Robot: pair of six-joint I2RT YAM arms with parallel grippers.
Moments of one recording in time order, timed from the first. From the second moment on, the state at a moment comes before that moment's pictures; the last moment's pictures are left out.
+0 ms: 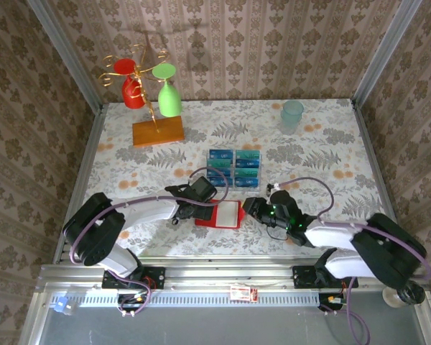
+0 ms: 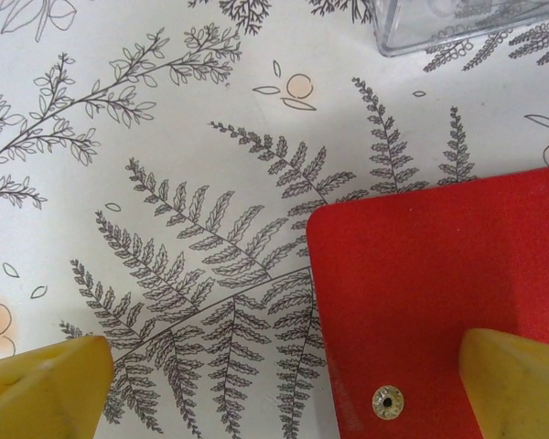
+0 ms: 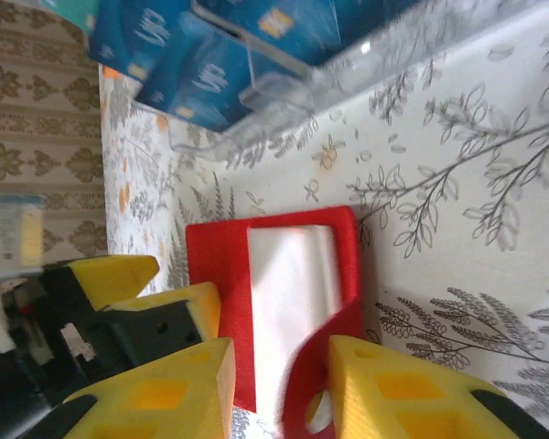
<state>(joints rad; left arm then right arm) -0.90 1.52 0.78 -0.49 -0.30 -0.53 0.68 1.24 0.26 0.47 -0.12 1.17</state>
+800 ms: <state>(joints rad) -0.90 1.47 0.75 -0.47 -0.30 -0.53 0.71 1.40 0.50 0.18 -0.13 0.96</state>
